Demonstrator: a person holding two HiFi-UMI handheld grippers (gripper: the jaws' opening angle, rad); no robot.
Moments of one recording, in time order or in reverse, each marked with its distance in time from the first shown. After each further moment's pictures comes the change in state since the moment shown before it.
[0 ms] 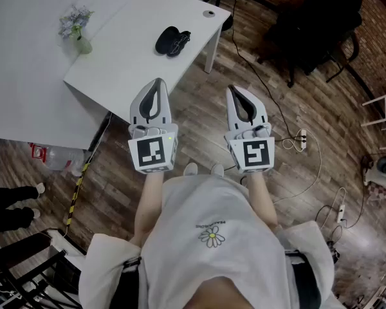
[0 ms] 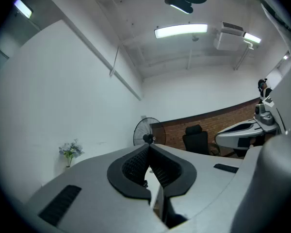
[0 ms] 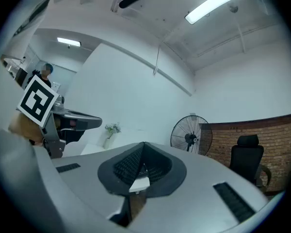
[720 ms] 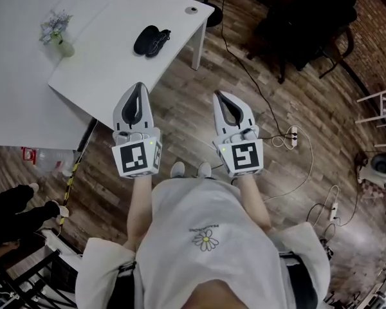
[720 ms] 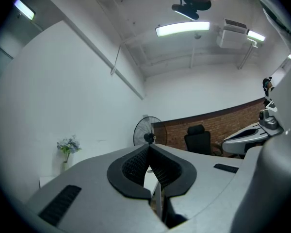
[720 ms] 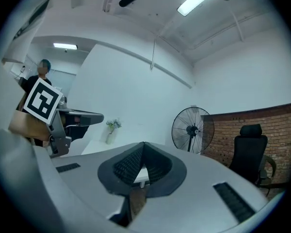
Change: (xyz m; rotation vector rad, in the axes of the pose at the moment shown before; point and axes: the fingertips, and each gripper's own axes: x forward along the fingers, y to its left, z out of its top) left arm 0.026 -0.032 -0.008 -0.017 0.003 0.038; right arm -0.011 -0.041 -0.040 0.043 0.032 0.050
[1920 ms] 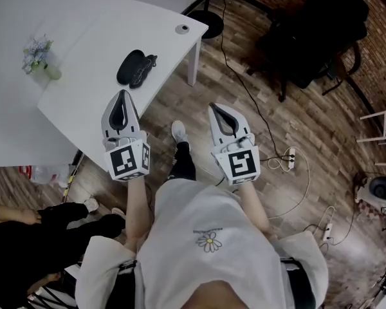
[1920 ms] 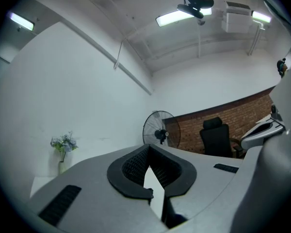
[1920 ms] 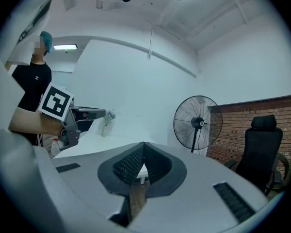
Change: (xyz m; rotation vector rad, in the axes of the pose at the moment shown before) left arm 0.148 0.006 -0.045 0.028 0.023 0.143; right arm 0.092 -0.111 -0.074 0.018 0.078 0.111
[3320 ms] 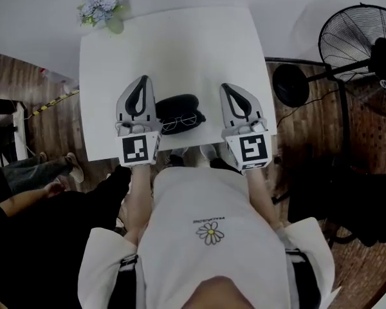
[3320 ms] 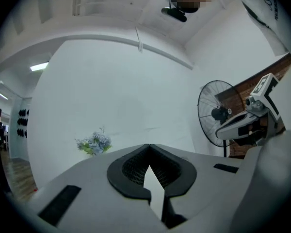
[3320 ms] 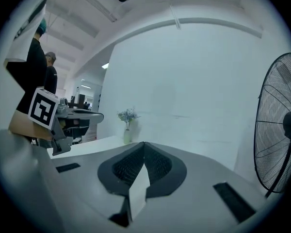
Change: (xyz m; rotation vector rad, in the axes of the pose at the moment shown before) left arm 0.207 0.172 -0.059 0.073 0.118 0.649; right arm 0.438 -0.023 0.026 -0.071 -0.081 0.807
